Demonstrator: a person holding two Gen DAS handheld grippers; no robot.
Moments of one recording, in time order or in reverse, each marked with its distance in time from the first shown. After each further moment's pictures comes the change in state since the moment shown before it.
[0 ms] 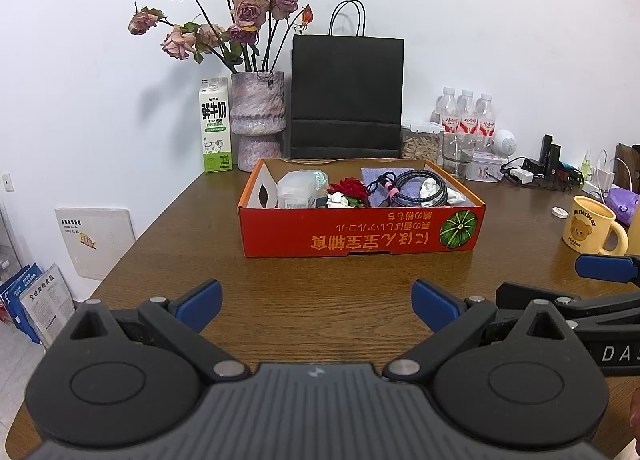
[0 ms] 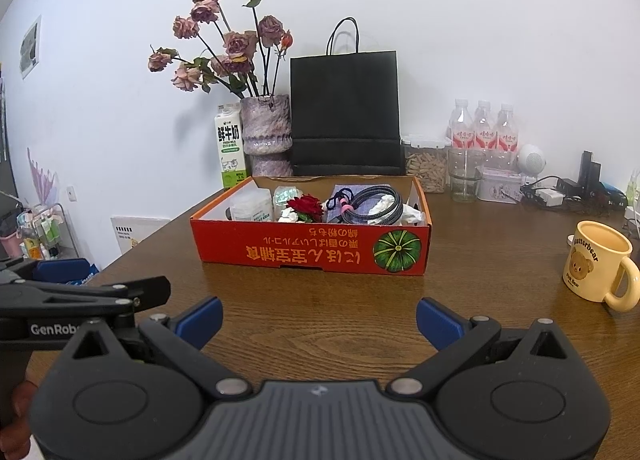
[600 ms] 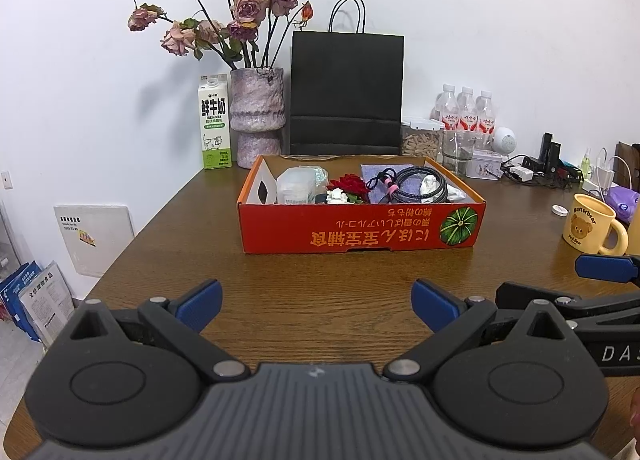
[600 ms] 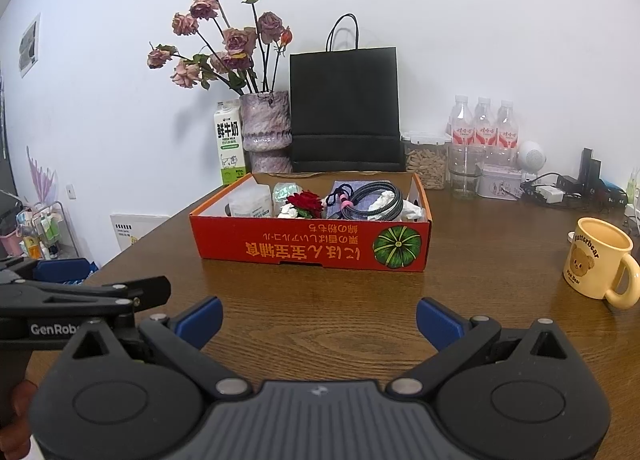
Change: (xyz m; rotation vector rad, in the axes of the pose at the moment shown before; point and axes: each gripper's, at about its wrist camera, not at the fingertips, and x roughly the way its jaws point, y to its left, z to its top) left arm 0.002 0.000 -0.002 -0.002 0.009 -0.001; right arm 0.002 0.000 -0.004 0.001 0.006 -0.001
